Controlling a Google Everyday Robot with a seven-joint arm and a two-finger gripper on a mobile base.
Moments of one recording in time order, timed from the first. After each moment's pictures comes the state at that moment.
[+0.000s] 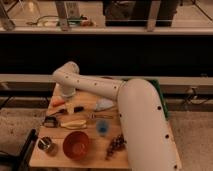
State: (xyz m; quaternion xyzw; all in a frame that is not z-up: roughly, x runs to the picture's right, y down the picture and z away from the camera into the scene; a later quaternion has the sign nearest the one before) arm -0.235 0.080 0.848 -0.30 -0.17 -0.19 0.92
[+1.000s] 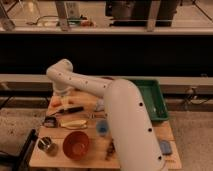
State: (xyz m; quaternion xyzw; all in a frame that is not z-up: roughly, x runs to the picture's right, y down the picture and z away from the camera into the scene) arm -0.277 0.054 0.880 -0.26 -0.20 -0.23 0.92
